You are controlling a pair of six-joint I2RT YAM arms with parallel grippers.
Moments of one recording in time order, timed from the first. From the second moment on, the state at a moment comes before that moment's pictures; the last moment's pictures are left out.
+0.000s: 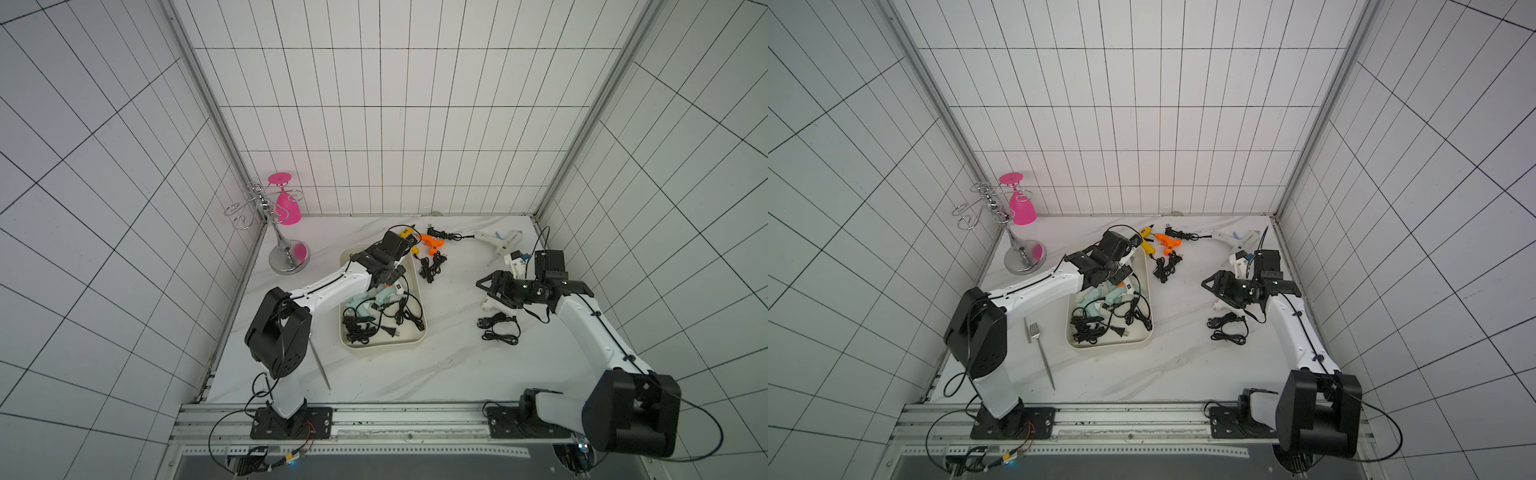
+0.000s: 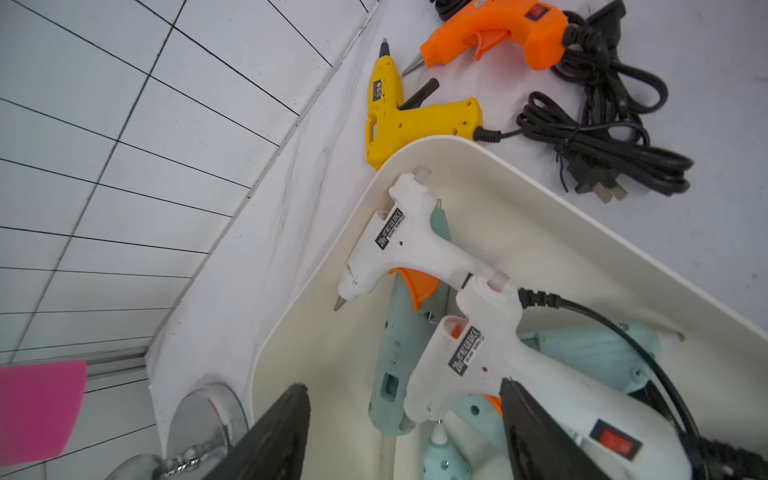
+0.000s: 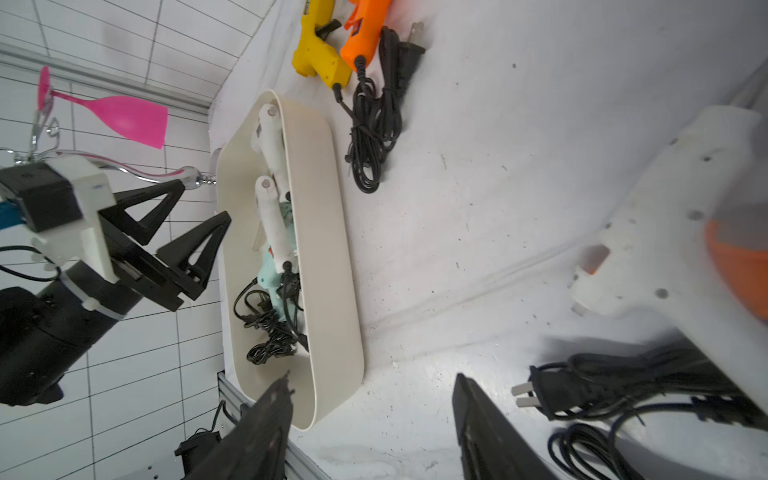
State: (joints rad) left arm -0.65 1.81 1.40 -0.45 -0.32 0.28; right arm 0.03 1.25 0.91 -0.67 -0.65 0.37
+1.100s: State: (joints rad) left arm -0.65 1.53 1.24 -0.29 -0.05 0.10; right arm -0.01 1.68 1.18 -0.85 0.04 0.31
